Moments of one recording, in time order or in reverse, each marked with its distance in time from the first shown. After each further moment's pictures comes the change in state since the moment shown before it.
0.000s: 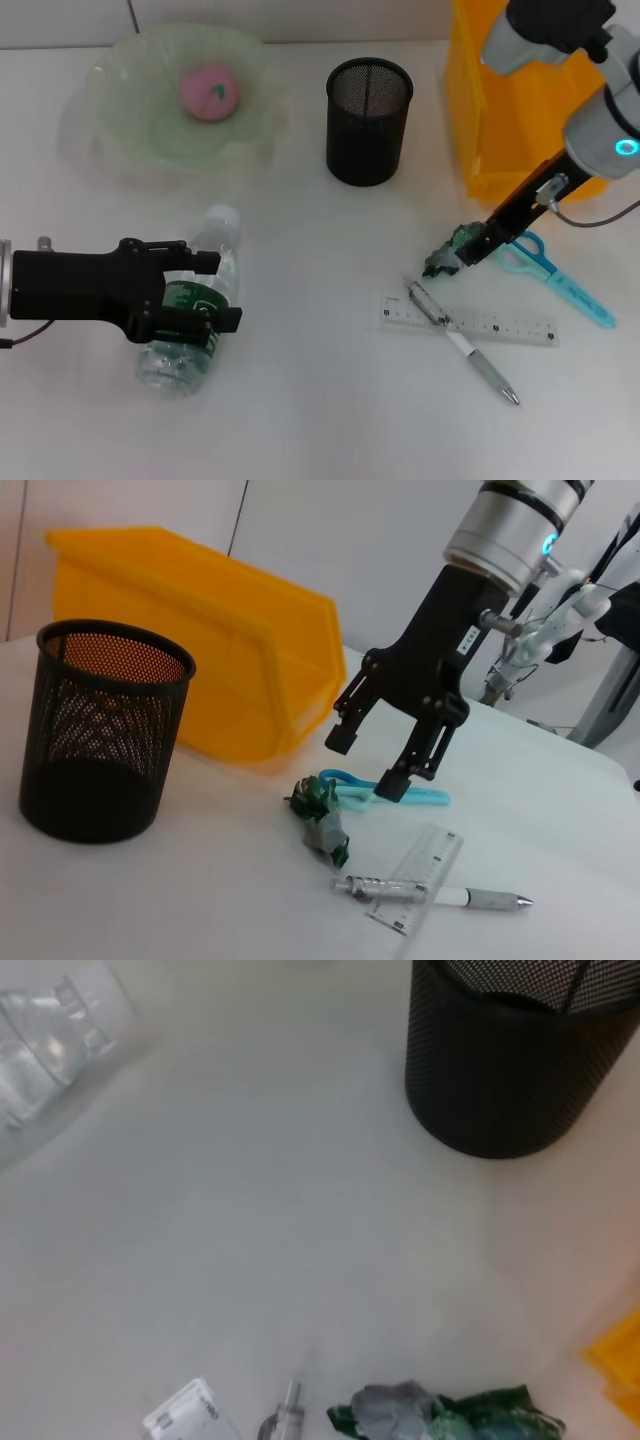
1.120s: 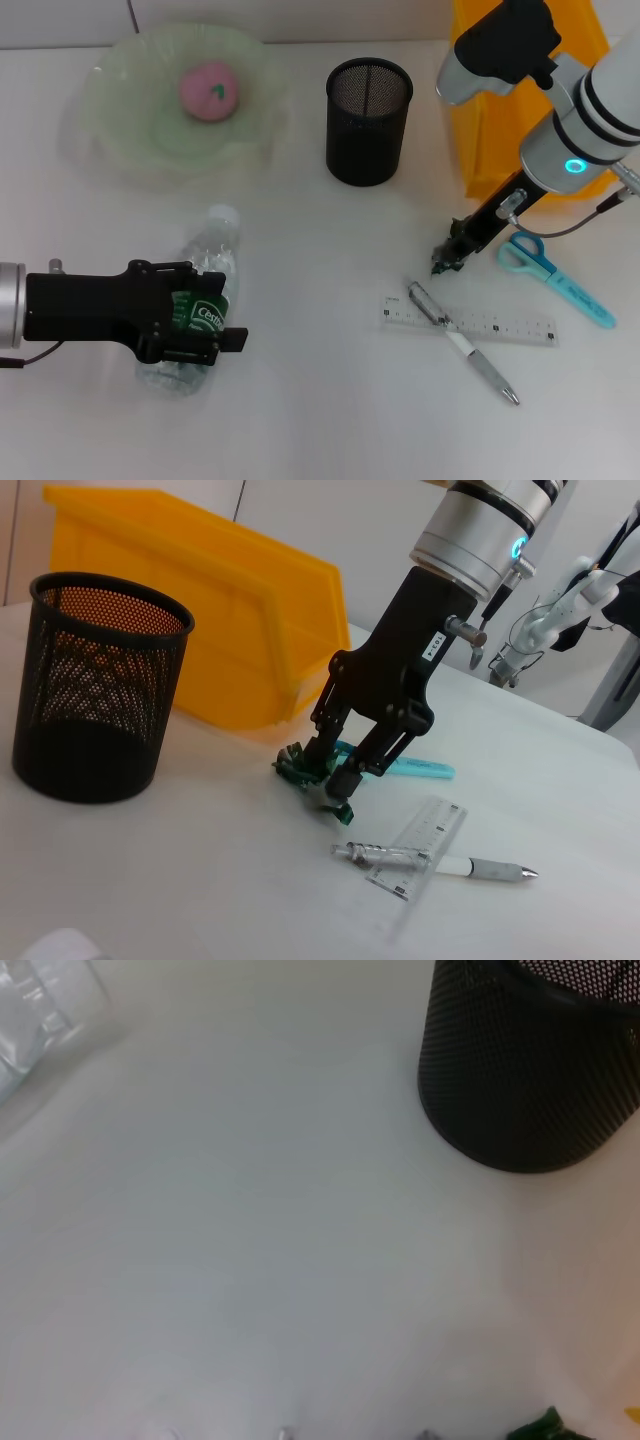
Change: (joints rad) left arm 0.008 -0.013 0.000 -0.054 0.028 -0.039 0.050; right arm 0.063 0.000 -0.092 0.203 0.024 0.183 0.018
